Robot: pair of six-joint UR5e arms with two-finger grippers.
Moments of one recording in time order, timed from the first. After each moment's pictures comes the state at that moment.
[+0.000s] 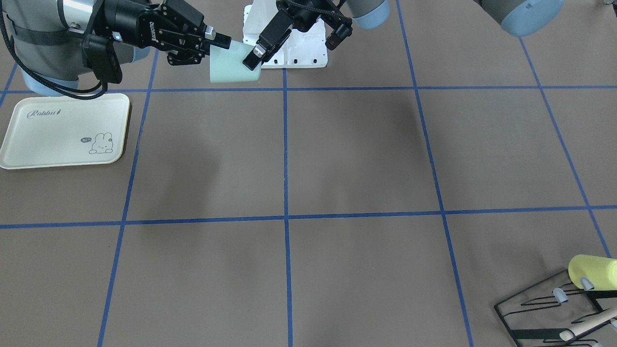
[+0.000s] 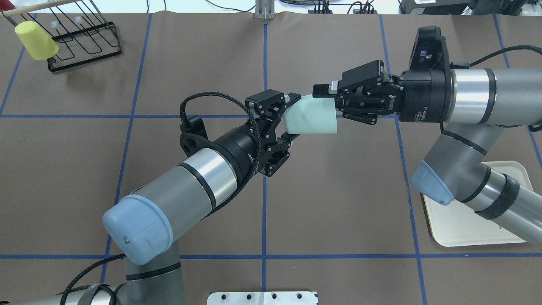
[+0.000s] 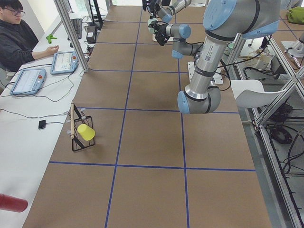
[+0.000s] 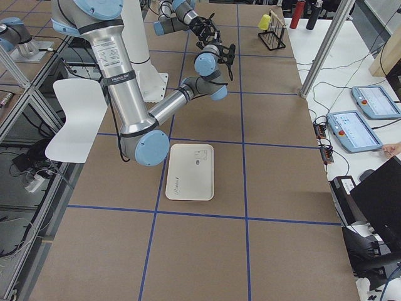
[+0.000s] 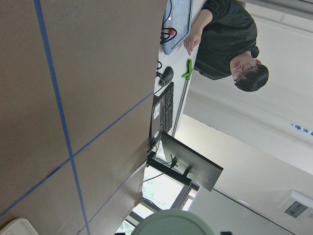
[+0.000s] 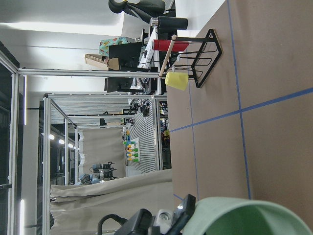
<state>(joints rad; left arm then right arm) -0.28 -2.21 -1.87 -2.48 -1.08 -2.45 0.78 -1.20 1.79 0.00 2.07 2.03</state>
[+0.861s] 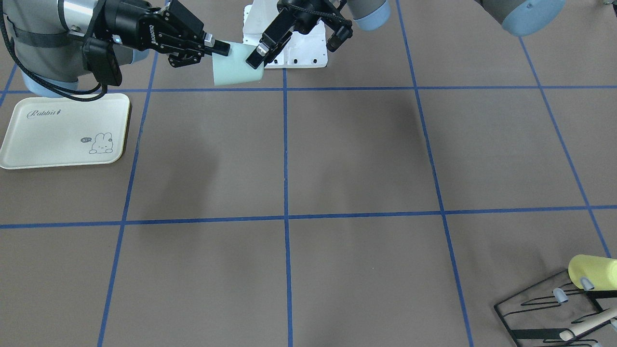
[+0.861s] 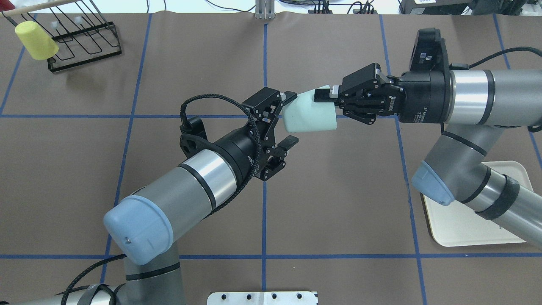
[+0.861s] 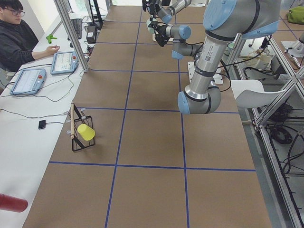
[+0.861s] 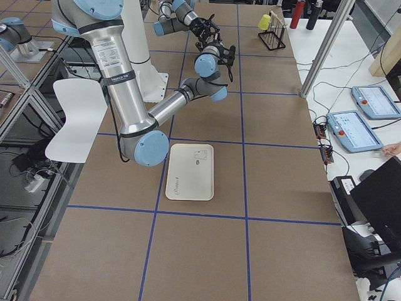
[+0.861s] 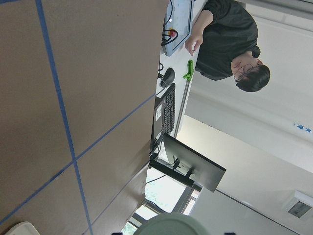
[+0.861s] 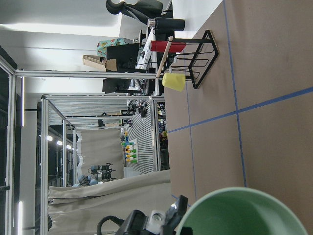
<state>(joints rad) -0.28 -2.20 -1.86 -2.48 -1.08 -2.44 0.78 -1.20 1.79 0.00 2.07 2.03</state>
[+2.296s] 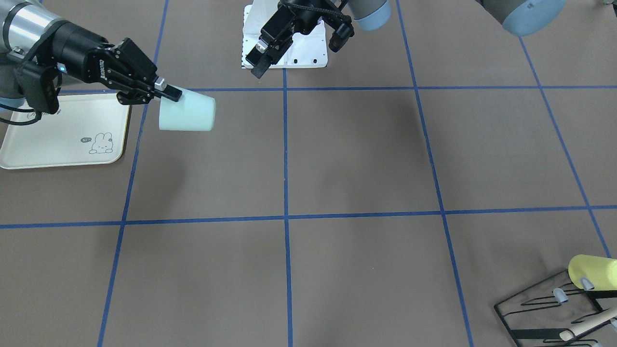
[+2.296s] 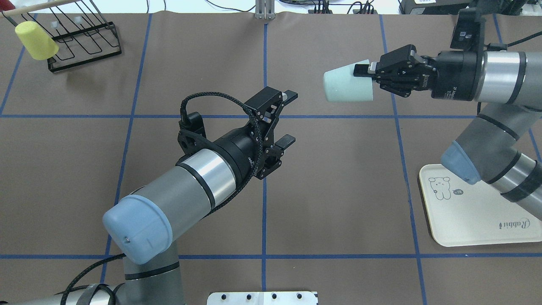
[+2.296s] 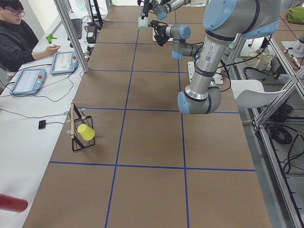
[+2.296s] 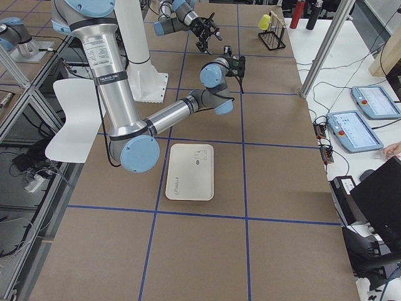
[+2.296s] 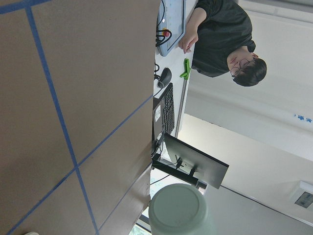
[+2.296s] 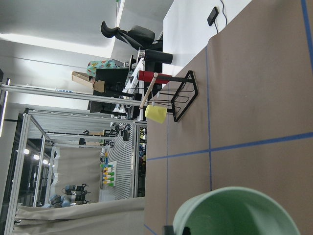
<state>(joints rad) -0.29 -2.20 -1.87 -2.48 -1.08 -2.30 0.93 -1.27 1.70 -0.02 2.09 1.81</state>
